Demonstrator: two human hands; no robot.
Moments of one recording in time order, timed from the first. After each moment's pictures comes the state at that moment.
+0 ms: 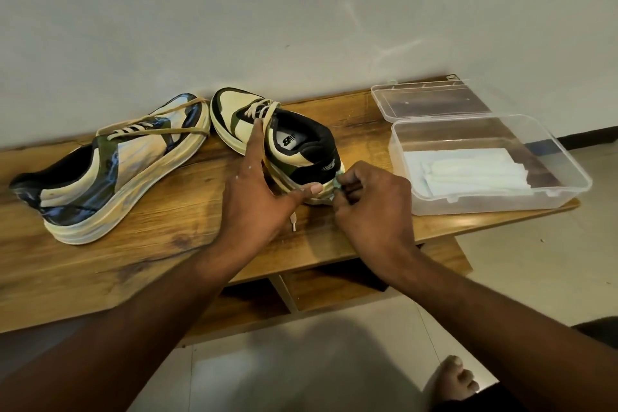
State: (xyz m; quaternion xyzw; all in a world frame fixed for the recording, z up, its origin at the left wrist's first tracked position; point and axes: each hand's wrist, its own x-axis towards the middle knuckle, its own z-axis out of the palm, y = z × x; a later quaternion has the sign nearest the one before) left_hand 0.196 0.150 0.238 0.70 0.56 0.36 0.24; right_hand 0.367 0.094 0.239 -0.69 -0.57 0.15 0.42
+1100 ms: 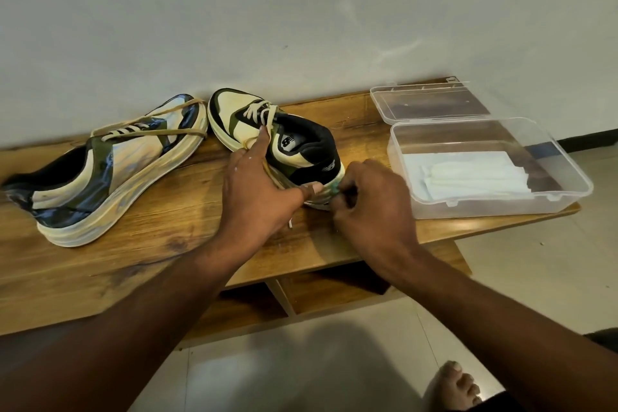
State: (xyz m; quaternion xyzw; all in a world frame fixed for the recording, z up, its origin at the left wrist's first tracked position) left_hand 0.205 0.162 0.241 0.68 0.63 0.32 0.21; right_hand 0.376 0.098 0.241 -0.67 -0.64 0.09 0.37
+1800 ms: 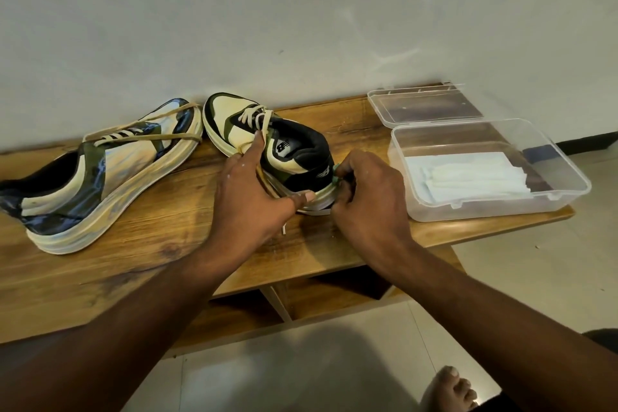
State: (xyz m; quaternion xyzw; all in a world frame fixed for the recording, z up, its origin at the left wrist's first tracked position) left_hand 0.204 0.160 0.245 0.70 0.60 0.32 0.21; right_hand 0.379 0.109 0.250 -0.66 -0.62 0.10 0.41
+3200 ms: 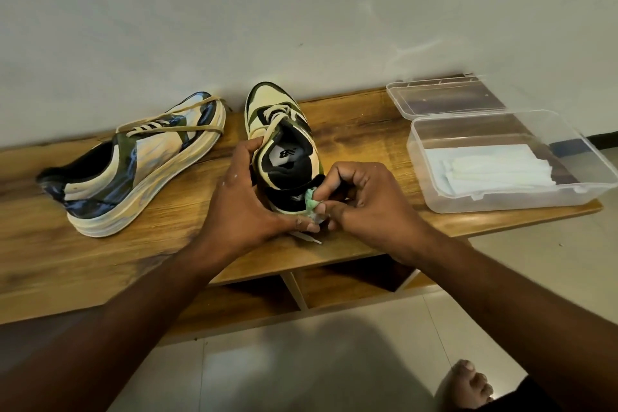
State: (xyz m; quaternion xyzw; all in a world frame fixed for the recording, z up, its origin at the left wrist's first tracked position) left_hand 0.159 0.145 0.246 0.72 0.50 0.35 0.32; right_hand 0.371 0.103 0.256 -0.53 -0.62 0.40 0.41
